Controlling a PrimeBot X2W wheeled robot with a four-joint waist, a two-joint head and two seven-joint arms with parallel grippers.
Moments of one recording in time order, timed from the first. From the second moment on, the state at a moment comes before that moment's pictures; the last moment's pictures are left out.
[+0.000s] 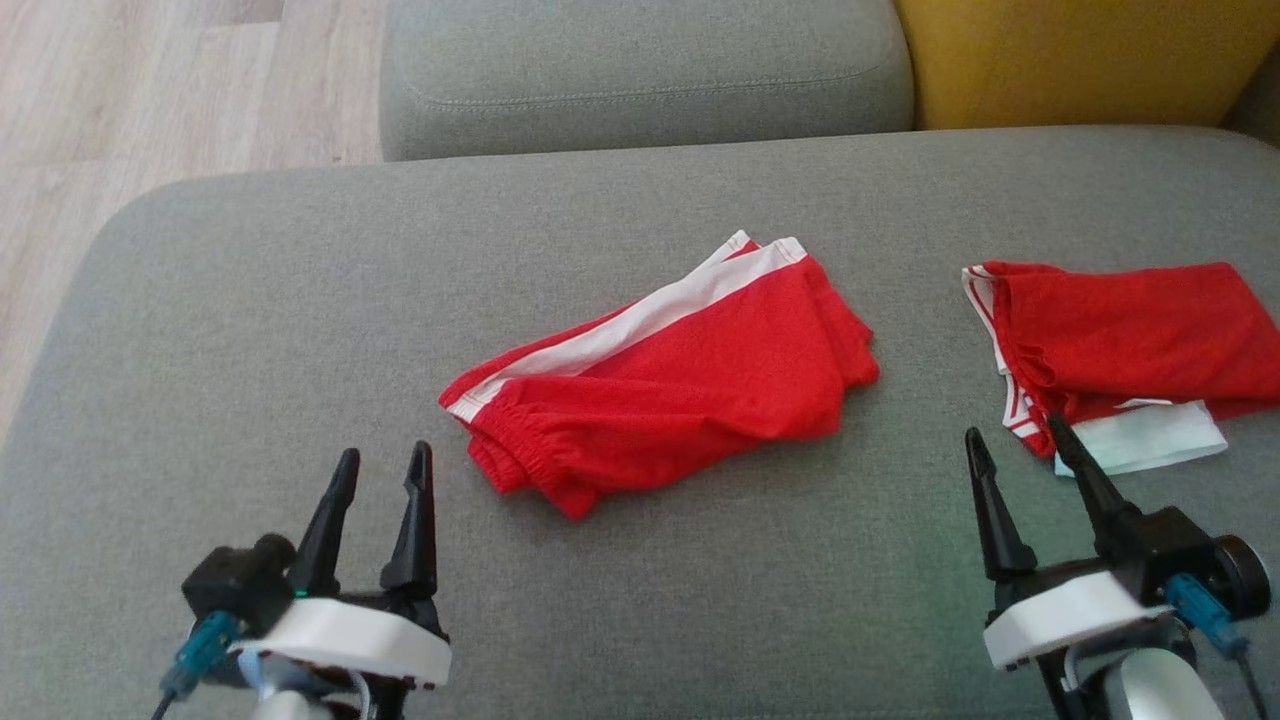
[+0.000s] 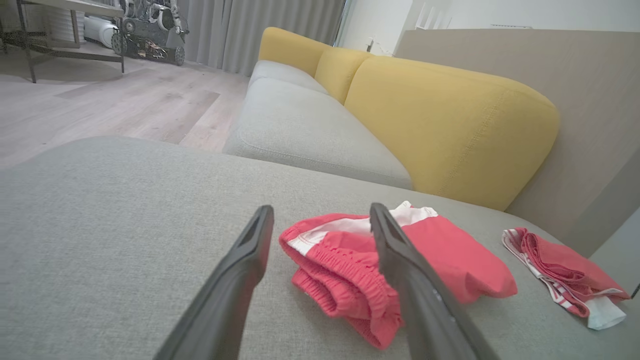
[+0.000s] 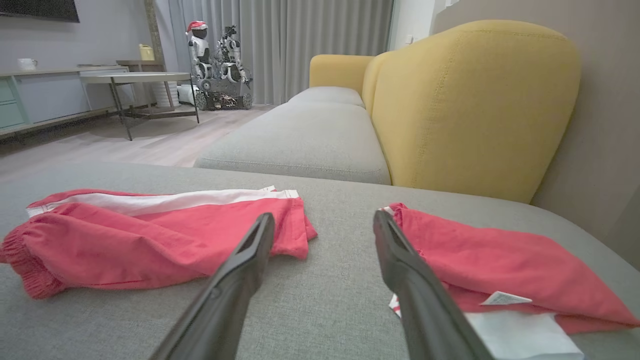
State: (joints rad) left arm 0.04 0.05 -0.17 0.15 -0.35 -0.05 -0.25; right arm 0.01 -0.11 0.05 0.20 0.03 0.13 -0.20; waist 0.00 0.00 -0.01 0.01
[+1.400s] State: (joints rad) left arm -0.14 0.05 -0.28 0.16 -0.39 -0.08 -0.25; right arm -0.61 -0.06 -0.29 0.85 0.14 0.13 0.13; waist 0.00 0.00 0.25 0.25
